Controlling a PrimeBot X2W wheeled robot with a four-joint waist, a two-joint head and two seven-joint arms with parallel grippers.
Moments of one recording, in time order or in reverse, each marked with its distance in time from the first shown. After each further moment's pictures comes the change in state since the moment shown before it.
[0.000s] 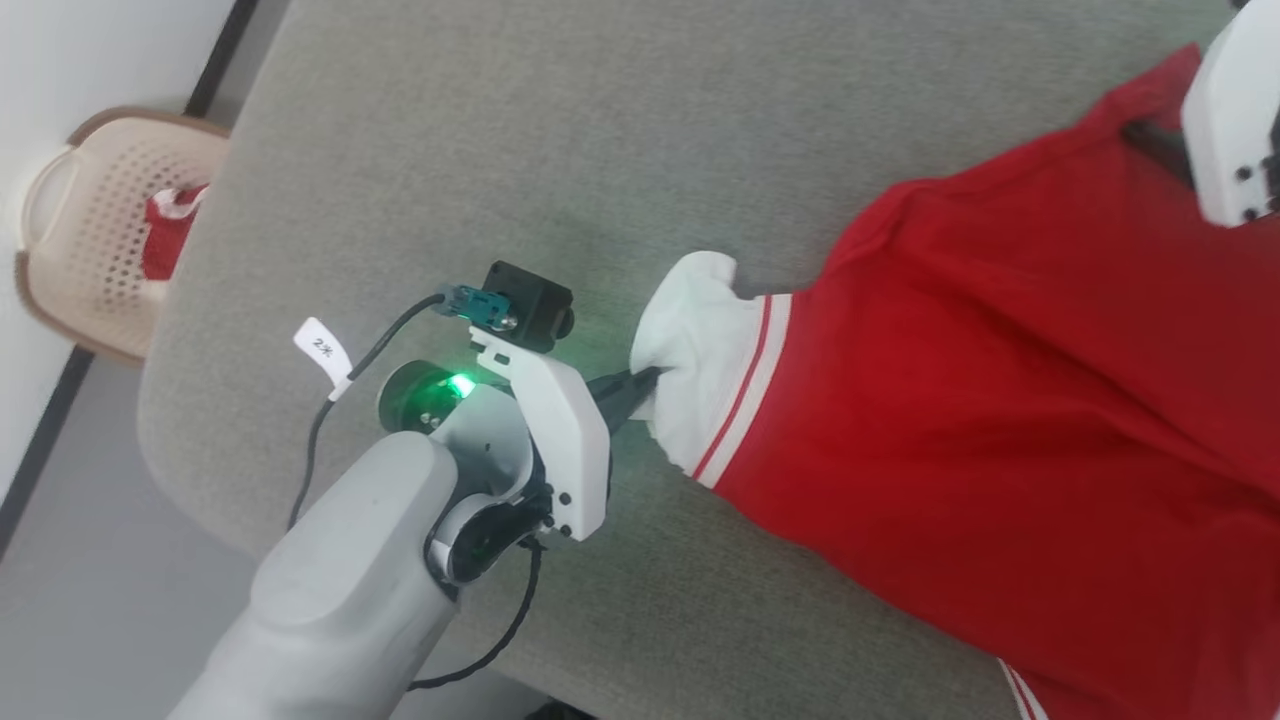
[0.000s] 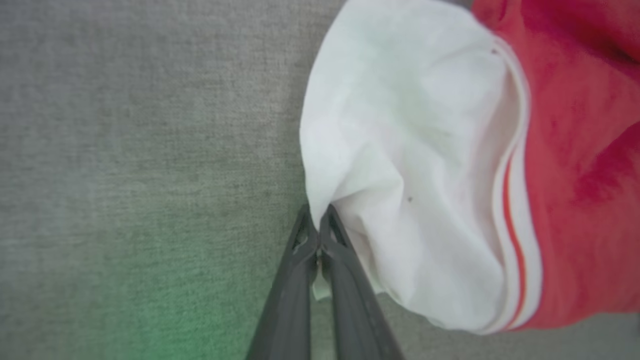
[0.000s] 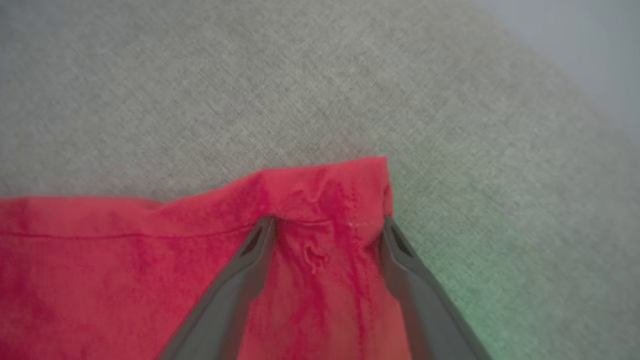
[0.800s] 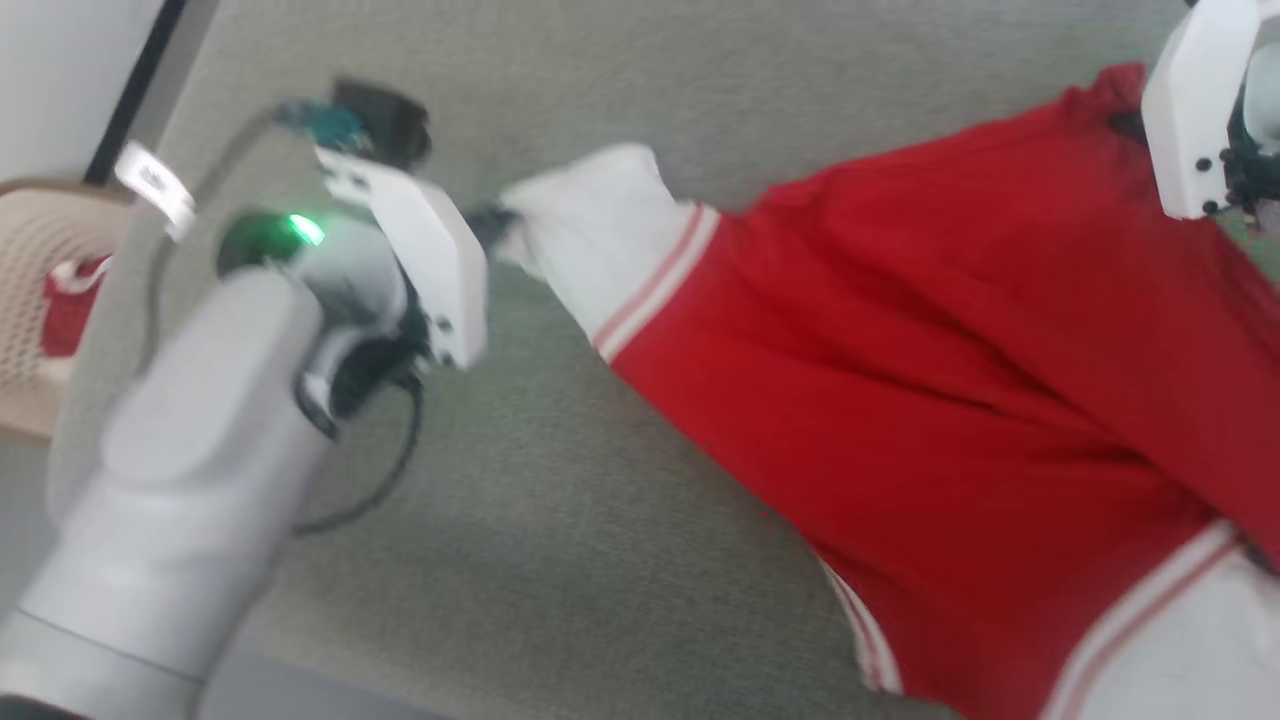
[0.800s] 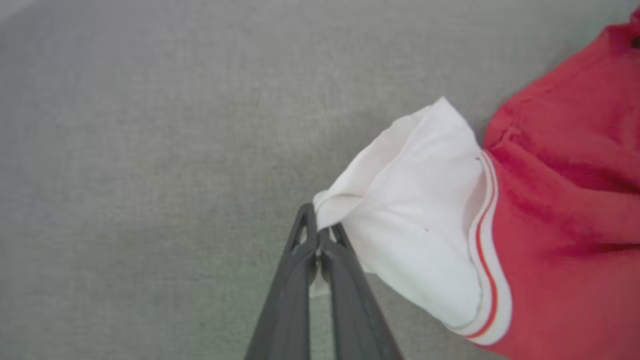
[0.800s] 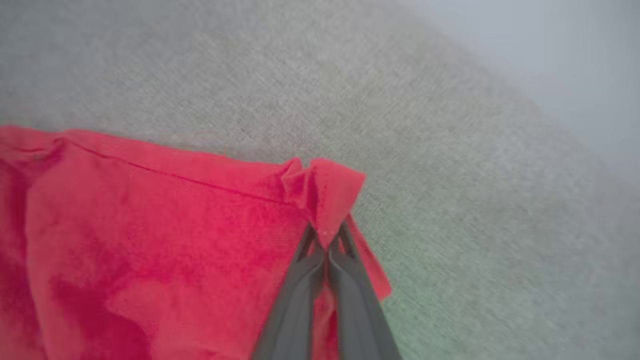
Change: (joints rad) left arm -0.220 0.090 0.069 0.111 0.003 0.023 0.033; right arm -0.086 0.015 0.150 0.032 0.163 0.000 -0.014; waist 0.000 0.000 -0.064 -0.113
